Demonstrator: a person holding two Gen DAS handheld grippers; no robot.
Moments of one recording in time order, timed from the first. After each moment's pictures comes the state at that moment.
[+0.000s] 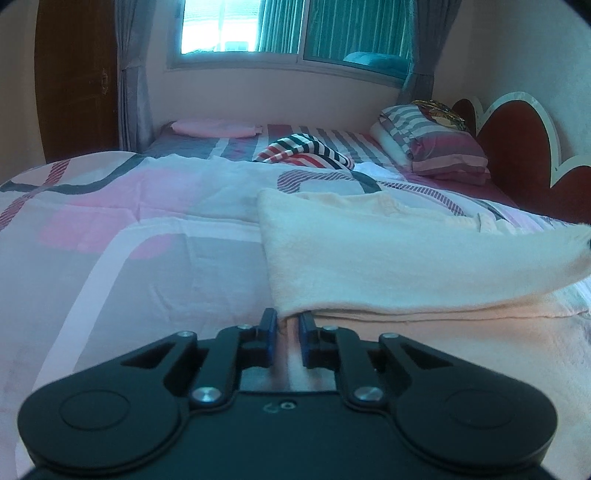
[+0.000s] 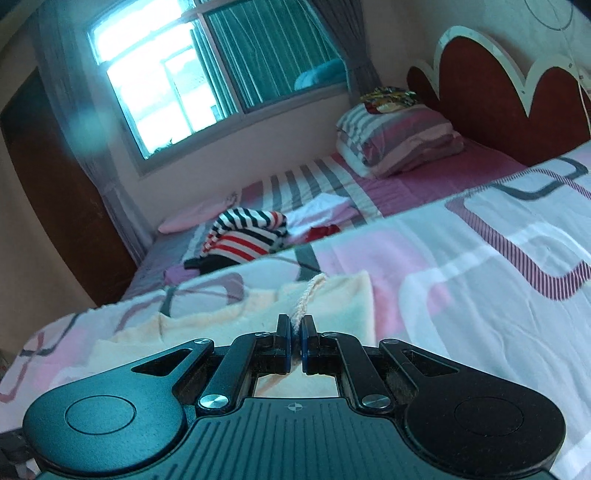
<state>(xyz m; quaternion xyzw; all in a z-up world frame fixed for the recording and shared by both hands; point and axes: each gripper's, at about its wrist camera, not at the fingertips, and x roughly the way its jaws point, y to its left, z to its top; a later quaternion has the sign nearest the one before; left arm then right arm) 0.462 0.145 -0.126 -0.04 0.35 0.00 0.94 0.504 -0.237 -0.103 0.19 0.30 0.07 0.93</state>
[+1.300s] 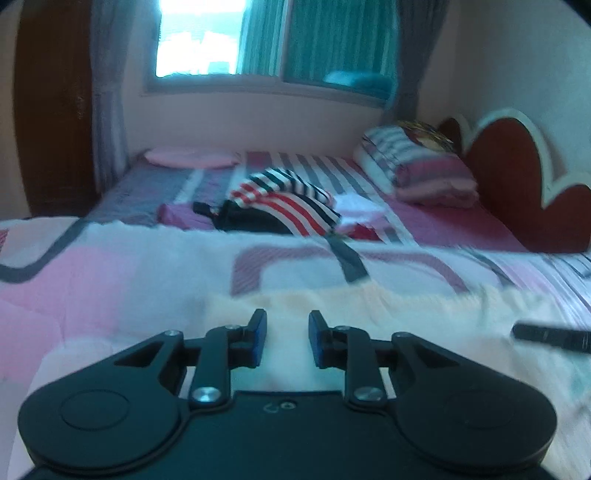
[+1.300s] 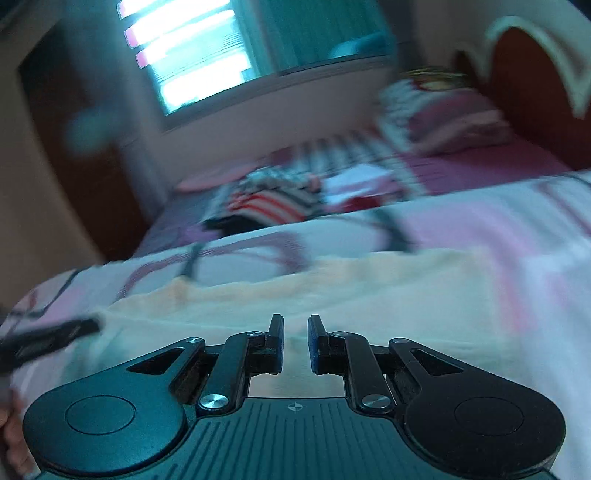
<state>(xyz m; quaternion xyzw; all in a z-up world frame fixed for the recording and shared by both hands) 0.572 0.126 -0.108 -0.04 0.31 -0.02 0.95 0.575 -0.134 -0.142 0.14 0.33 0.14 0.92</state>
